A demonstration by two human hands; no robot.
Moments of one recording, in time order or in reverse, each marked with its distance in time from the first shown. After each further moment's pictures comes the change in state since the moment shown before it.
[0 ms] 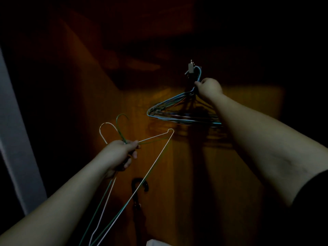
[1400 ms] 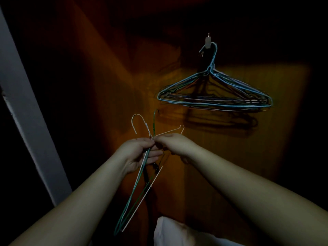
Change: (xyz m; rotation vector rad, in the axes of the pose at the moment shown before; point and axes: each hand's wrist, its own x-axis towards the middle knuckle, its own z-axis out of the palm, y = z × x) left_hand -0.024 -0.014 0.020 -0.303 -0.073 -0.201; right_hand -0.224 -0.028 0.102 0.408 -0.762 0.171
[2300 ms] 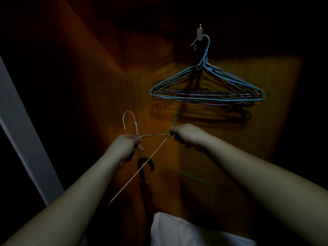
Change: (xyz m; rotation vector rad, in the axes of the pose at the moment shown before) left_hand 0.036 -0.018 -0.023 0.426 0.248 0.100; right_hand 0.006 0.021 -0.055 -0.136 0.022 0.085
